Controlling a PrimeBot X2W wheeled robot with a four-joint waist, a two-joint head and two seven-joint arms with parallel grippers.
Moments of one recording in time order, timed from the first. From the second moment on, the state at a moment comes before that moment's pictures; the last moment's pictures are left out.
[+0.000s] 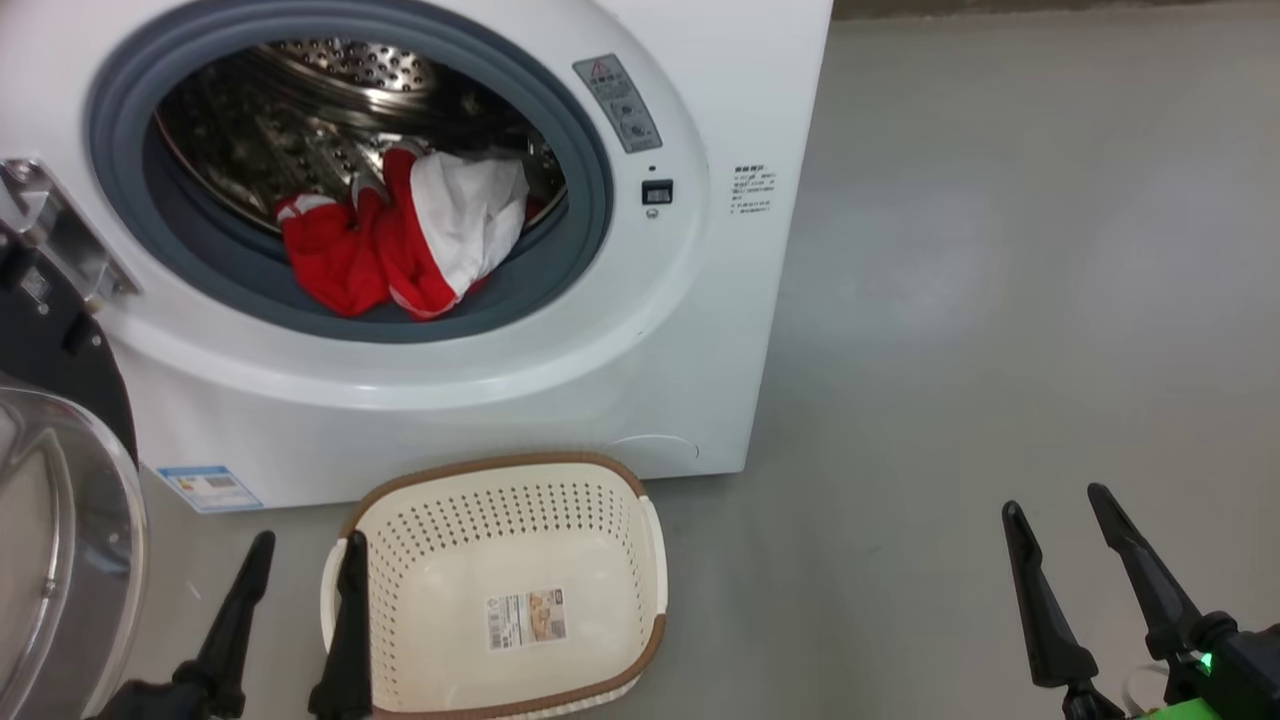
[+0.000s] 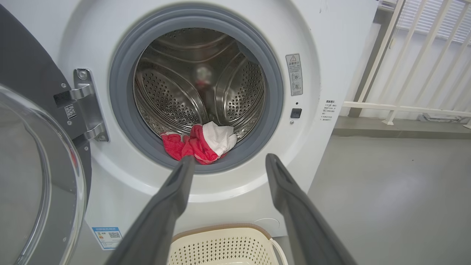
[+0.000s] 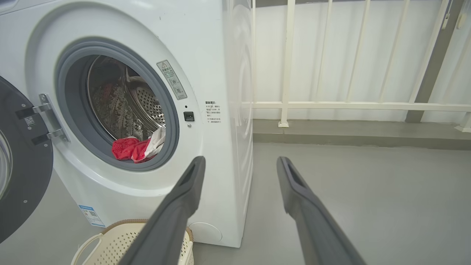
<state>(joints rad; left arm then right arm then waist) 0.10 0.27 -0.16 -0.20 -0.38 0.19 -0.14 0.23 -0.03 -0.06 -0.24 0.22 0.13 -0.11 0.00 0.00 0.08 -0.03</state>
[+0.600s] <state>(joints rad) -0.22 0.23 -0.18 -0.02 -0.40 0.18 -0.13 0.15 -0.03 -0.04 -0.23 0.22 0.13 -0.13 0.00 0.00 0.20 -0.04</state>
